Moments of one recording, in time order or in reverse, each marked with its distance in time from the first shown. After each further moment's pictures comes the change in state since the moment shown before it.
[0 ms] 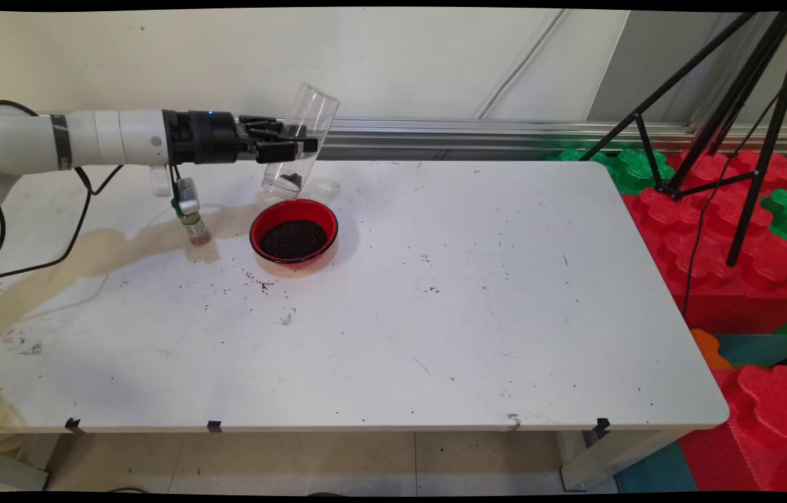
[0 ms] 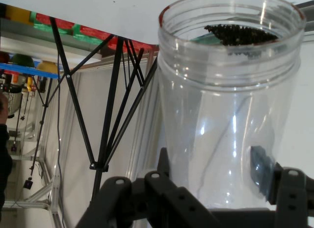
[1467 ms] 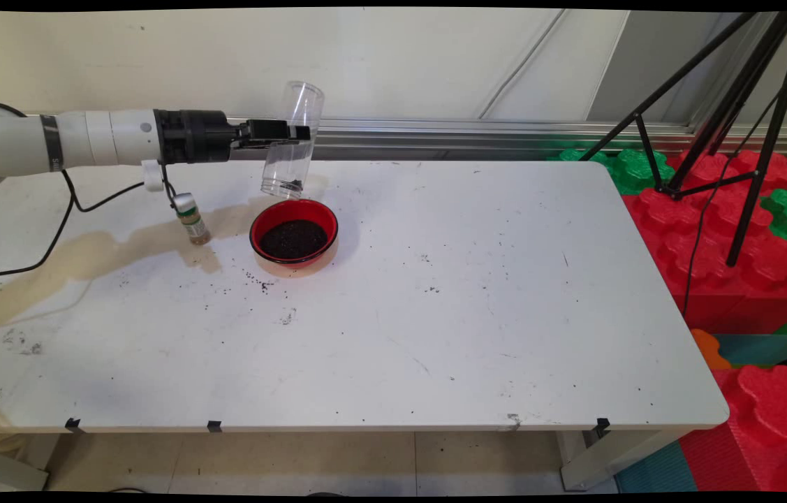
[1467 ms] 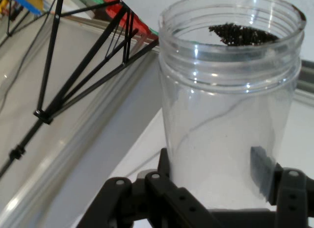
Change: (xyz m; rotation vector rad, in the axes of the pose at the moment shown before) arm 0.000 0.000 -0.010 -0.031 -0.012 -0.490
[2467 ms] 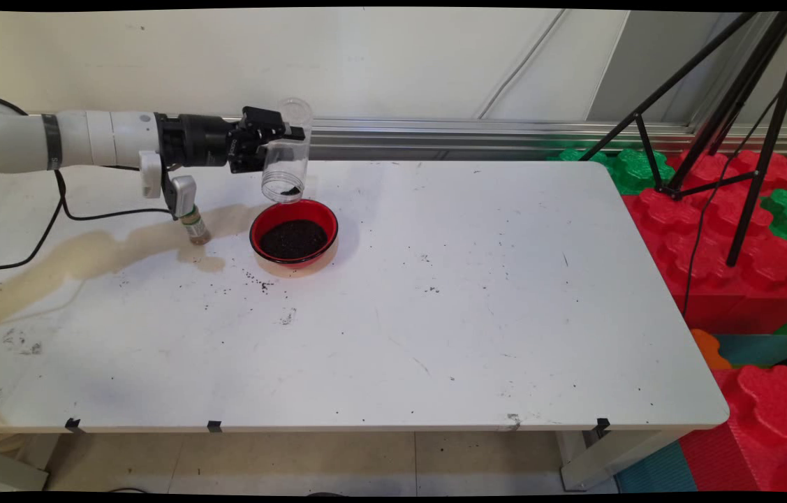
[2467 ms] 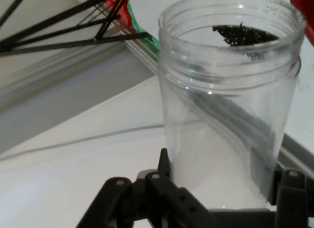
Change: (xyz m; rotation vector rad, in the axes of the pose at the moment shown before) arm -0.001 0.003 -0.002 -0.088 0.023 -0.485
